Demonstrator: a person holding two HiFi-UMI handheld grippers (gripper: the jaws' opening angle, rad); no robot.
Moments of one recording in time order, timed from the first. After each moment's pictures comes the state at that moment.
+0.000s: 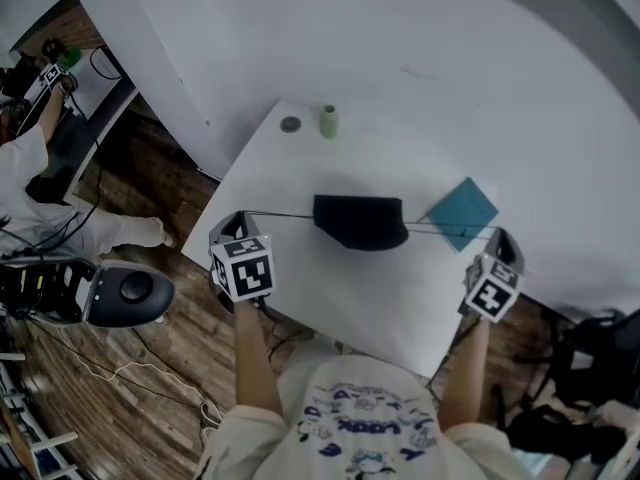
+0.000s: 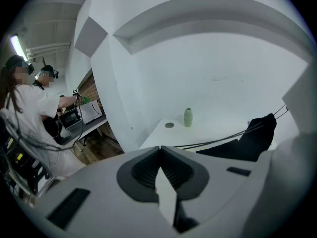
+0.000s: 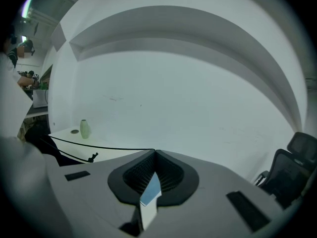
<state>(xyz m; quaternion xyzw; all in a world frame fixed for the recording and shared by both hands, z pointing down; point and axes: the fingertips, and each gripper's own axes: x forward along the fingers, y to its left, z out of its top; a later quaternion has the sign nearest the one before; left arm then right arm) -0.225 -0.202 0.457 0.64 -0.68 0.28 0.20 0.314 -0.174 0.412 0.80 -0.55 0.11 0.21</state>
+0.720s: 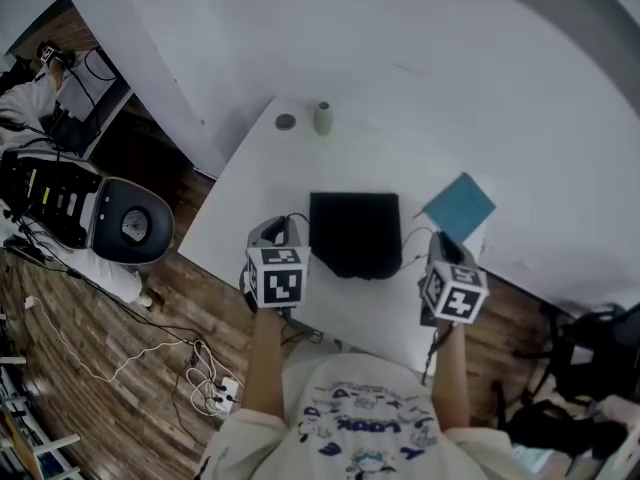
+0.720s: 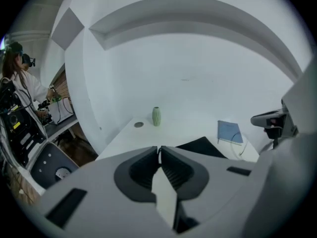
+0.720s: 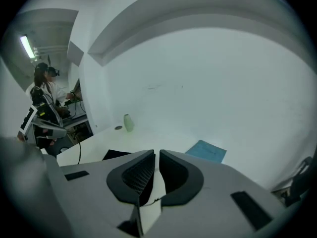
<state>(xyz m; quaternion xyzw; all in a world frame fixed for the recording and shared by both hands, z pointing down) -0.123 -0.195 0.474 0.74 -0.58 0.28 0.20 0.197 -0.171 0.480 0.66 -0.69 0.22 0.20</state>
